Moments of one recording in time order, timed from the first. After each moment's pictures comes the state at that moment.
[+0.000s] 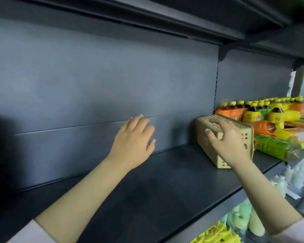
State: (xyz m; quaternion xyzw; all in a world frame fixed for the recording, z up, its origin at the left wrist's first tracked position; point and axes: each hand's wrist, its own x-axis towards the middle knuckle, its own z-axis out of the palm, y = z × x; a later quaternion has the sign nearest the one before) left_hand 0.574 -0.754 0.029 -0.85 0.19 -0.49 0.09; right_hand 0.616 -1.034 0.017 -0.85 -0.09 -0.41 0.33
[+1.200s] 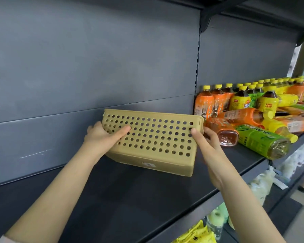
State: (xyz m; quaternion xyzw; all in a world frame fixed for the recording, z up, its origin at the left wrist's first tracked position) left_hand 0.693 -0.837 0.007 -0.86 -0.14 -0.18 -0.46; right_hand 0.670 -1.125 -0.024 -0.67 -0.09 -0.07 0.73
